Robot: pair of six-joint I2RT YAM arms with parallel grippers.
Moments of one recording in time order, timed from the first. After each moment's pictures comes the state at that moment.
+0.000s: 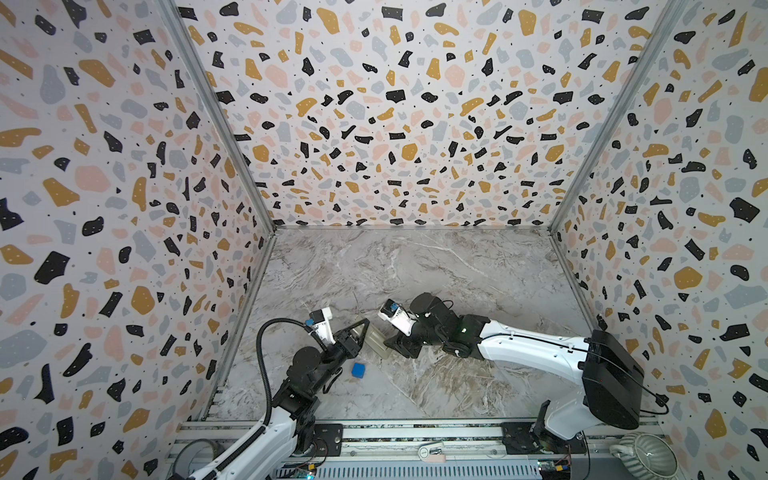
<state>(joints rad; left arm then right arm) -0.45 0.62 0.01 0.59 0.20 -0.99 1.03 1.55 1.04 -0.17 -0.17 -0.06</state>
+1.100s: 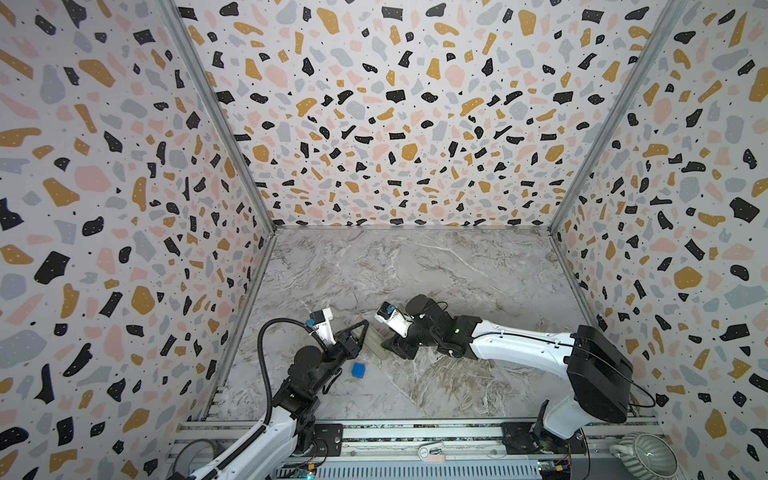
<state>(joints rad) -0.45 0.63 0.01 0.56 0.20 -0.98 1.03 1.61 1.04 -0.13 -0.17 -0.07</state>
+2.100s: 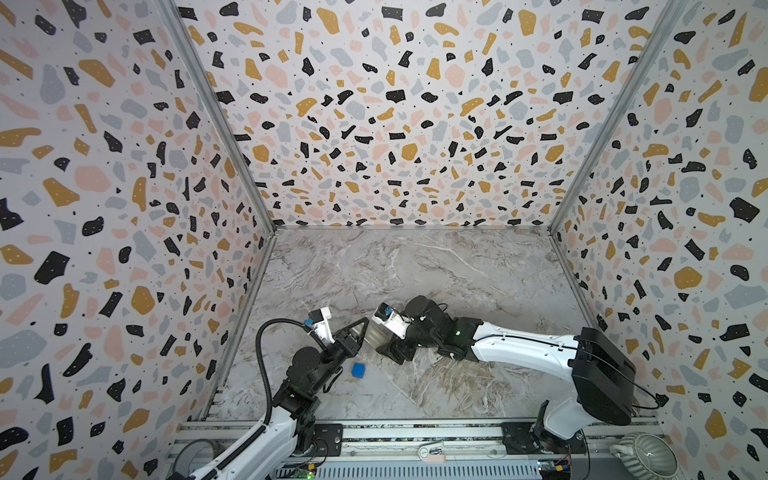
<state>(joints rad) -0.45 0.63 0.01 0.61 0.19 -1.04 1.06 1.59 1.04 -0.10 -0.20 -0.07</state>
